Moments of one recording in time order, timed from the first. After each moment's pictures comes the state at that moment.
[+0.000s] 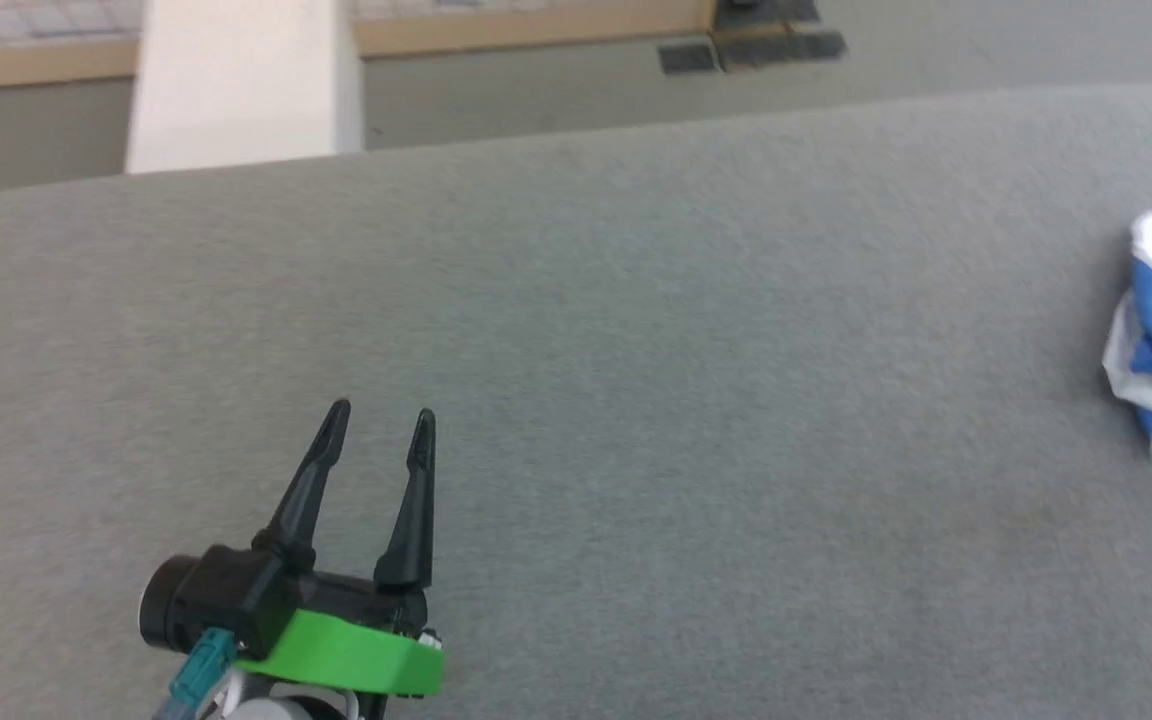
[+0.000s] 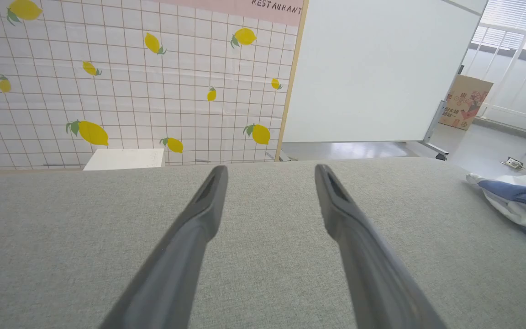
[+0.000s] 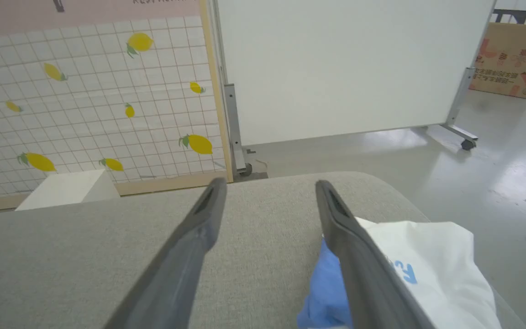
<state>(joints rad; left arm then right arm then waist) 0.02 0.17 -0.24 -0.17 -0.28 -0.02 -0.24 -0.31 -0.27 -0.26 0.13 0.28 0.13 0.07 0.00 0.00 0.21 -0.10</state>
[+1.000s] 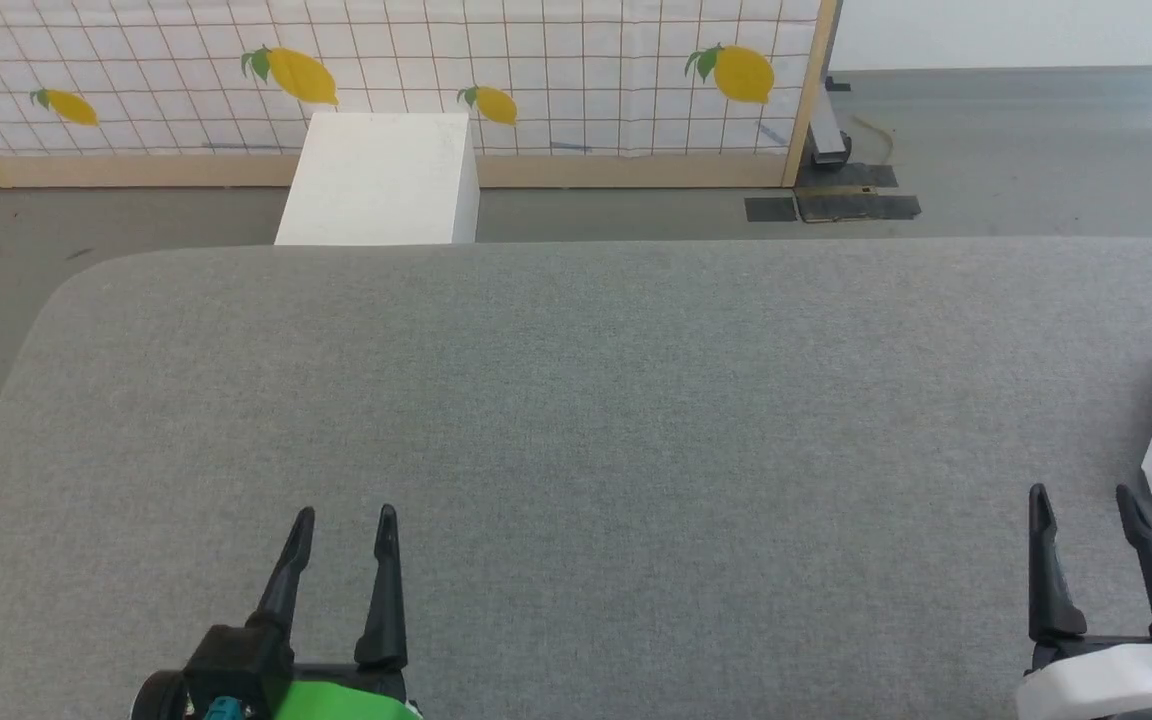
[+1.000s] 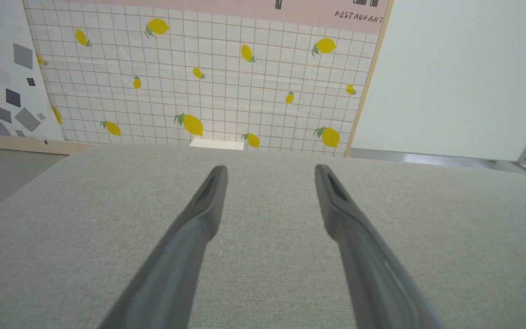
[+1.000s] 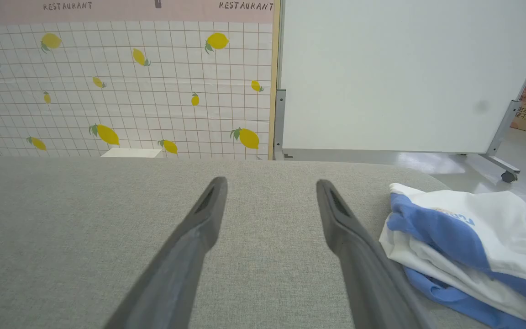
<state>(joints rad) 0.15 0.07 -0.11 -0.07 -0.19 -0.01 -0.26 0.10 -0.05 -0.21 0.04 0.02 0.13 -0.23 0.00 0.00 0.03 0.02</state>
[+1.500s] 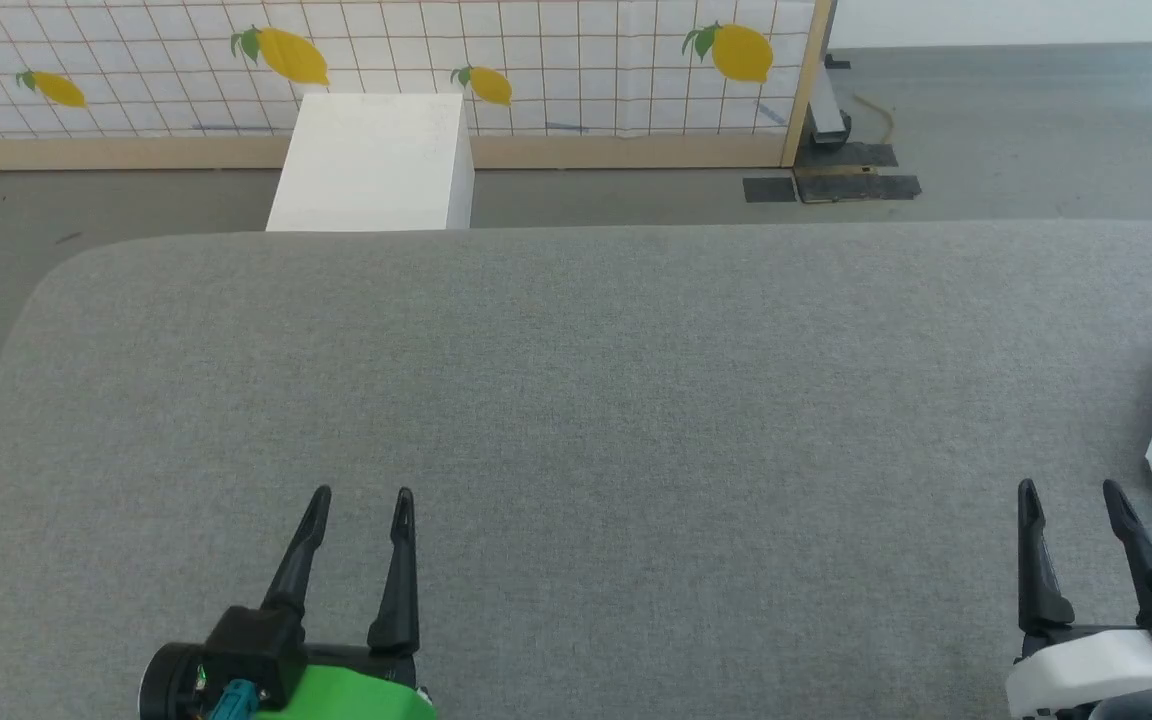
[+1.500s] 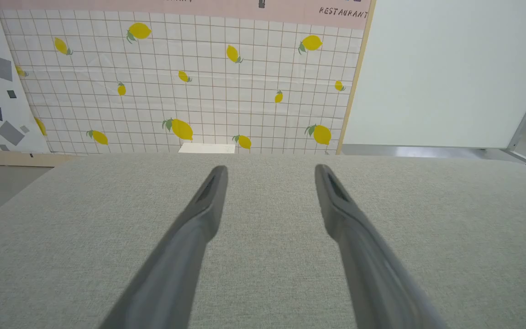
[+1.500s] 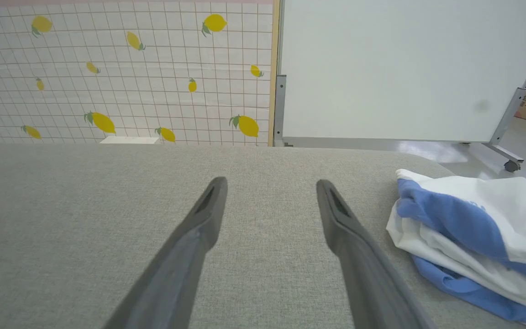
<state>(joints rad) 0.12 0.06 -0.12 -0.07 -0.14 -0.04 -0.26 0.06 -0.05 -0.21 0.13 0.00 0.13 -0.25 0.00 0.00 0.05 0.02</state>
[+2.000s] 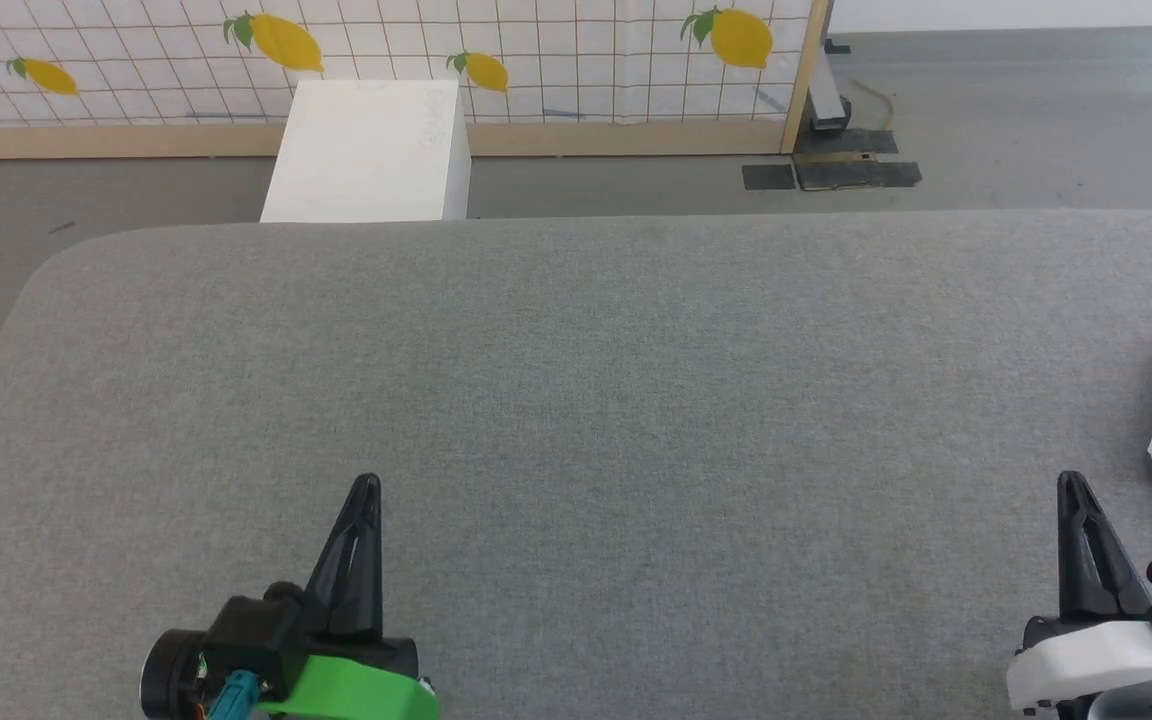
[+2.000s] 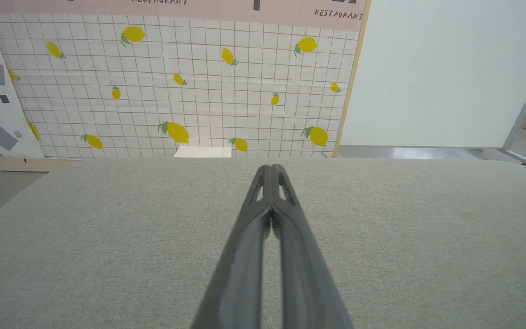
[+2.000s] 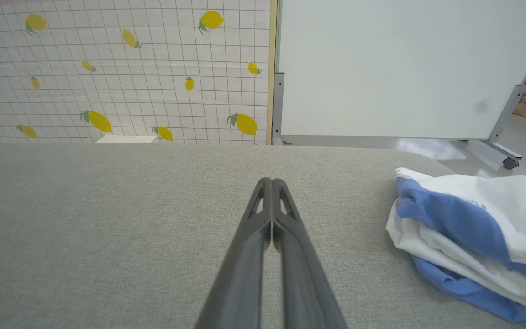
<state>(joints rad) 0.10 0.06 -0.12 -0.08 -0.13 -0.04 -0.26 0.04 -0.05 -0.22 0.13 0.00 0.13 -0.25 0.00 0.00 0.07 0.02</state>
